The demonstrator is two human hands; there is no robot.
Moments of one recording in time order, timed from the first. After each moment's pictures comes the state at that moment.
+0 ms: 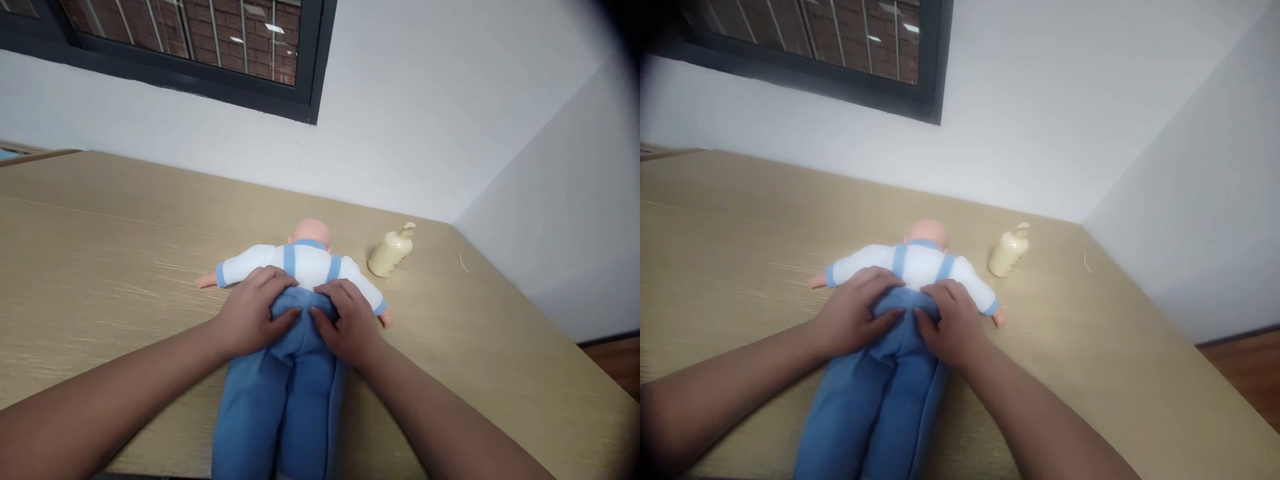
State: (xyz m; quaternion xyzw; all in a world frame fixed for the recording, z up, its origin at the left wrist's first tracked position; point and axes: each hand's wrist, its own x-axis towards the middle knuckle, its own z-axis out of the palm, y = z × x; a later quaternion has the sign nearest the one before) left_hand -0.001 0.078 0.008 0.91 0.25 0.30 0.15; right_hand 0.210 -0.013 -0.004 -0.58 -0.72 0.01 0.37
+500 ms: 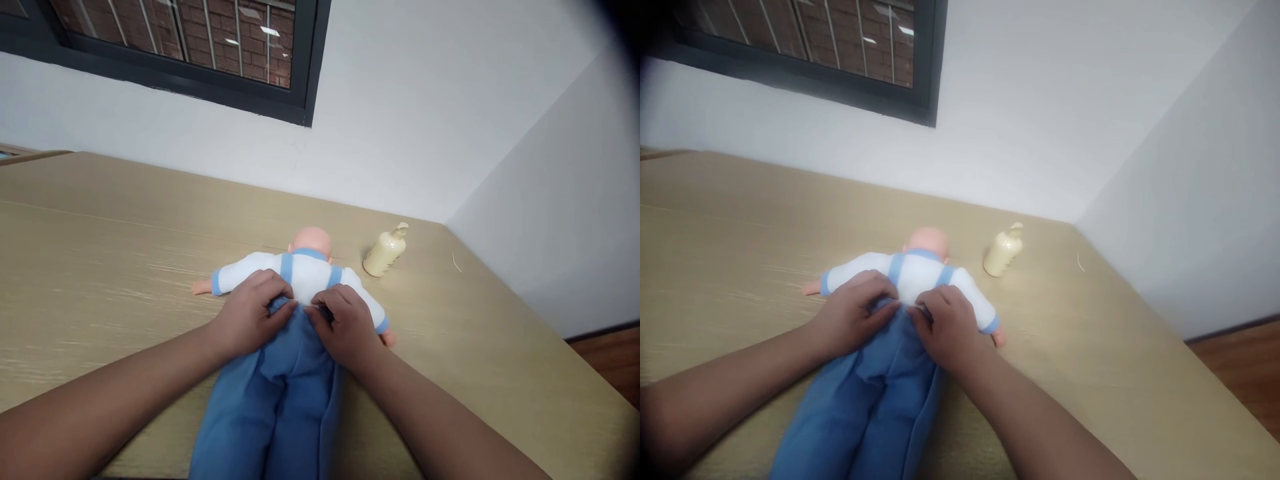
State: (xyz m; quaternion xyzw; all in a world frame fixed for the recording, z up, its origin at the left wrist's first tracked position) left_hand 0.006 0.075 0.010 0.89 0.25 0.33 0.17; right_hand 0.205 -0.019 -0.001 -0.60 -0.71 -0.01 0.36
